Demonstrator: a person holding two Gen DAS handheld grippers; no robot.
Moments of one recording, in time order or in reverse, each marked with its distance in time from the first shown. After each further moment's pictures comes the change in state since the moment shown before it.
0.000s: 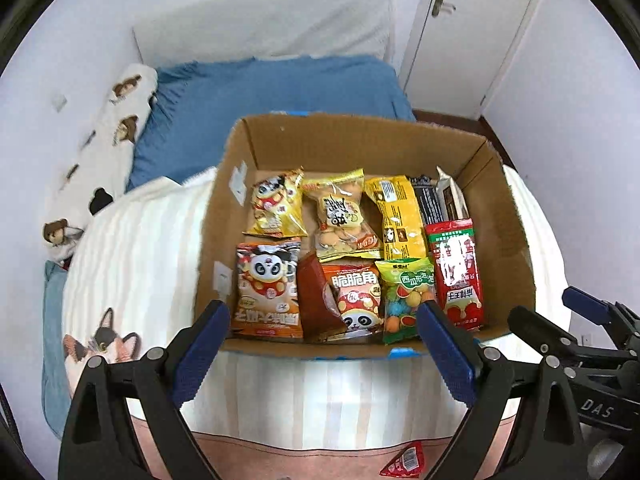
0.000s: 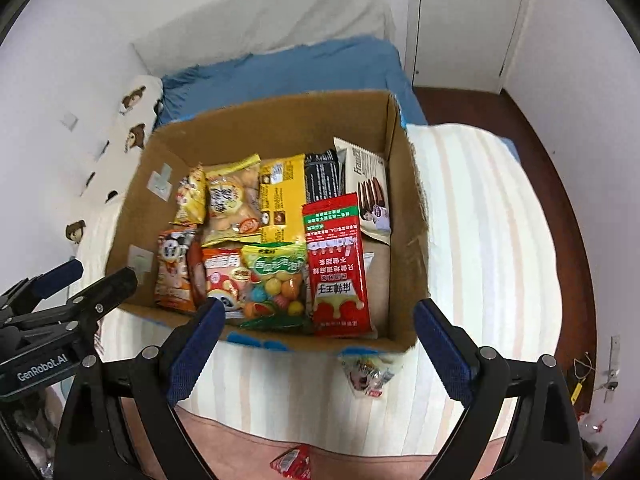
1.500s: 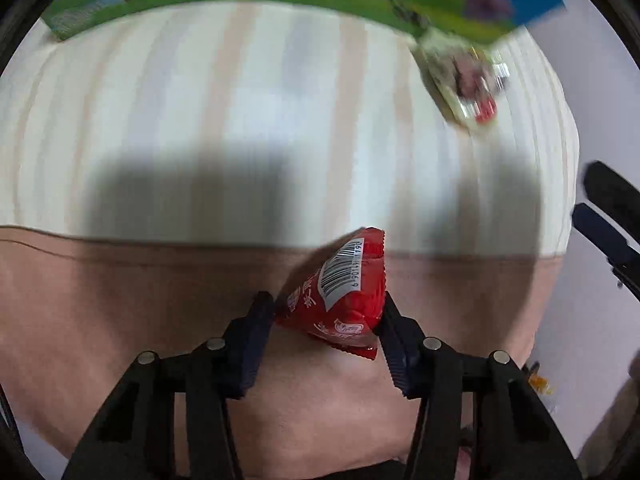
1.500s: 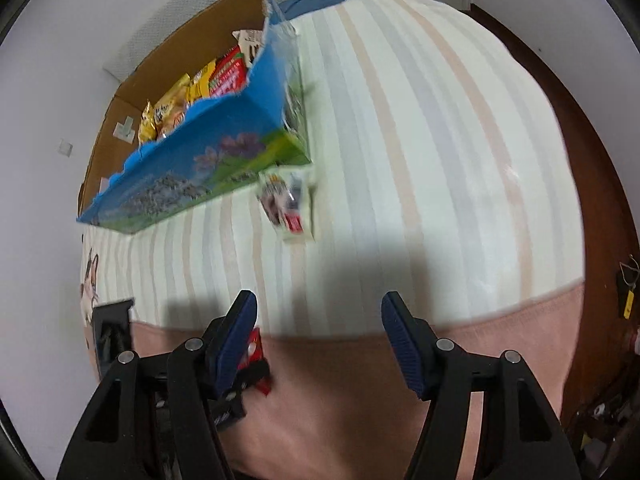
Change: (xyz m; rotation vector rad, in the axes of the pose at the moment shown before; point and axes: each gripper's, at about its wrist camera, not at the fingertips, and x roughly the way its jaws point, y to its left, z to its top) left arm 0.132 -0.075 -0.200 -0.076 0.449 -0.220; right arm 0.049 -0.106 -0.147 0.236 0.126 0.133
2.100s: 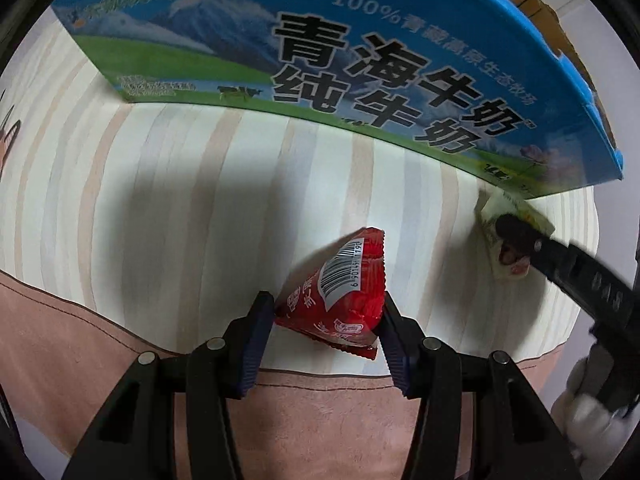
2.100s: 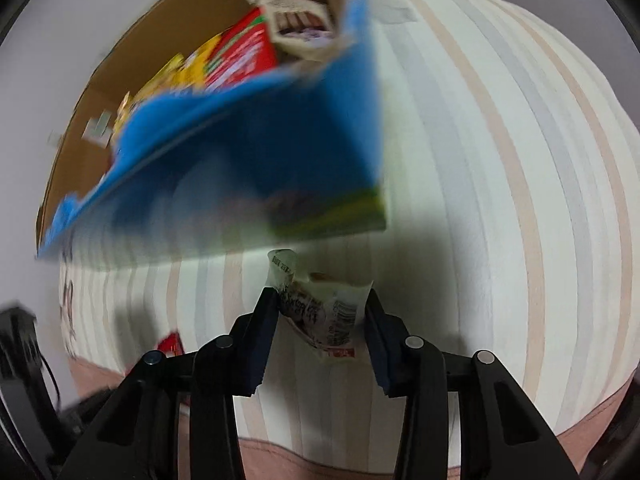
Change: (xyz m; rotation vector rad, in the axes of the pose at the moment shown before) left arm -0.031 0.028 0.048 -0.105 -0.108 0.055; right arm 0.087 0.047 0.042 -0.070 0.034 -0.015
